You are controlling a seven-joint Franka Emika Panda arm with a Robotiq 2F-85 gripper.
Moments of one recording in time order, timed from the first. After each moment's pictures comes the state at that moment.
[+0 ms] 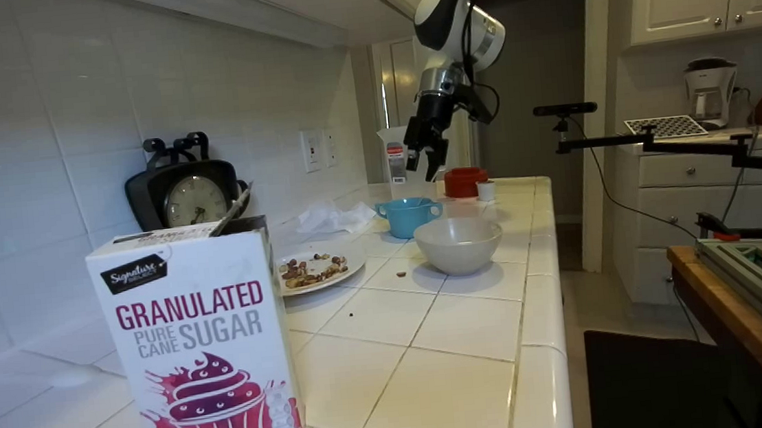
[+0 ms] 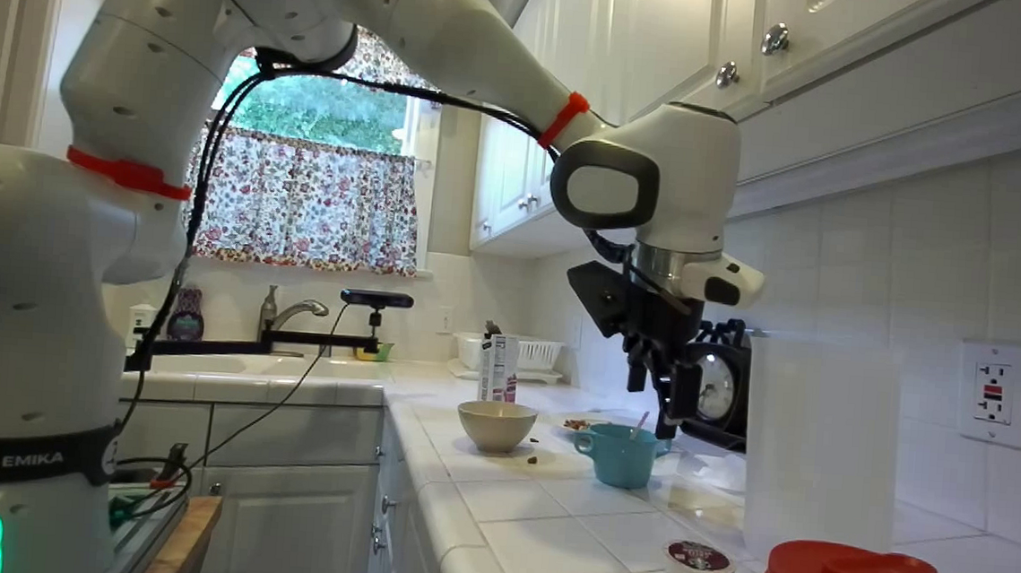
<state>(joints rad) -0.26 0.28 -0.10 -1.97 0.60 2.23 -0.51</state>
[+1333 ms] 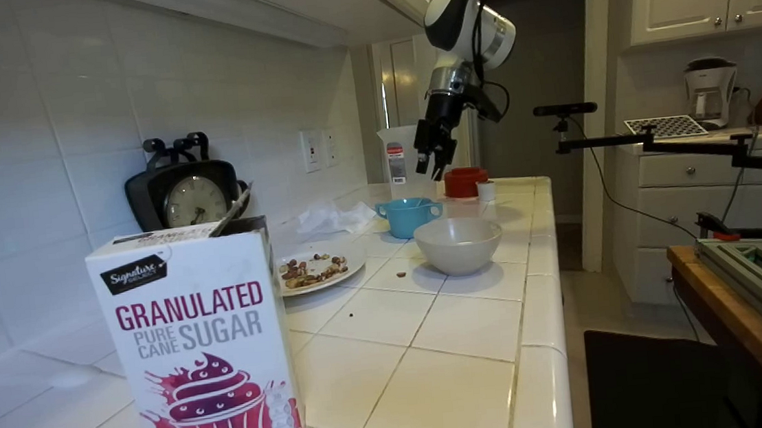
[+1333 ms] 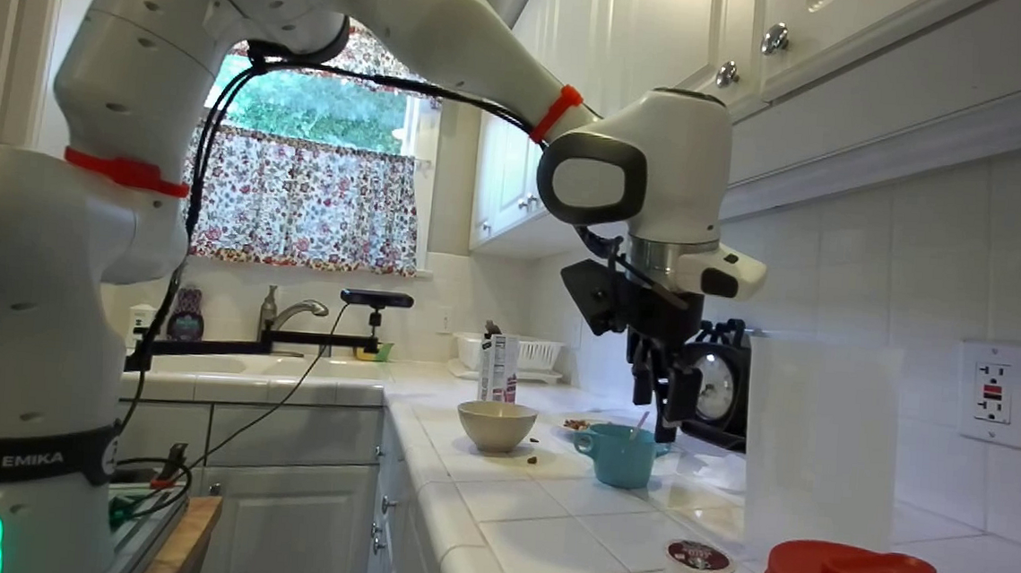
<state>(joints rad) -0.28 0.24 -0.11 -2.03 0.59 2.29 -0.51</state>
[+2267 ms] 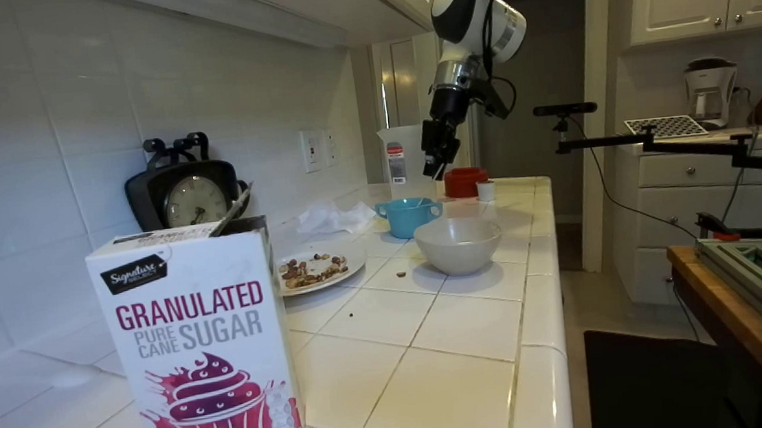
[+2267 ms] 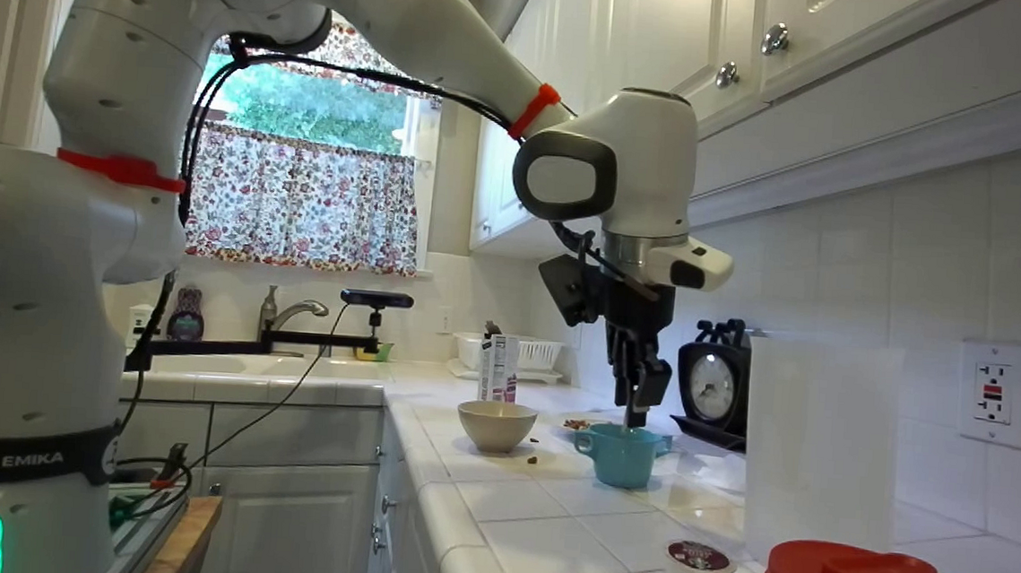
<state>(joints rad) -0.25 0.17 -0.11 -2.12 0.59 2.32 -0.51</state>
